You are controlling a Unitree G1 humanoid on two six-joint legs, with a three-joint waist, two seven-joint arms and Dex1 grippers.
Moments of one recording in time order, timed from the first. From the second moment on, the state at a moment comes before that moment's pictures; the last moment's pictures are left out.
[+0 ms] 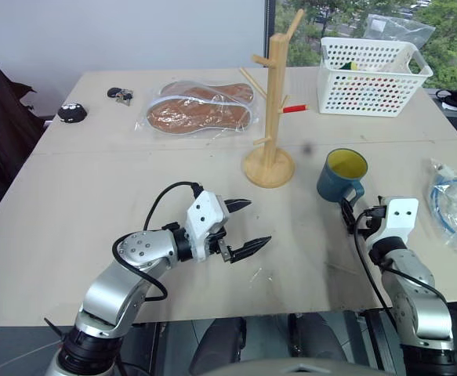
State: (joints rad) left arm -0.08 0.58 -0.11 -0.56 -0.43 0.48 -0.77; right arm 0.06 -0.18 -0.13 -0.33 0.20 0.32 0.13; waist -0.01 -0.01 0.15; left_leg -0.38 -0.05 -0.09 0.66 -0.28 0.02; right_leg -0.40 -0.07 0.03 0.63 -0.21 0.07
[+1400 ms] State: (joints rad) left arm -0.07 0.20 -0.01 -0.58 -0.40 0.11 -0.49; right arm -1.11 -0.72 0.16 0.52 0.09 -0.08 1.17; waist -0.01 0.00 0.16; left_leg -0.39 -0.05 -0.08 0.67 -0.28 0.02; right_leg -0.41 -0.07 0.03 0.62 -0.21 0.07
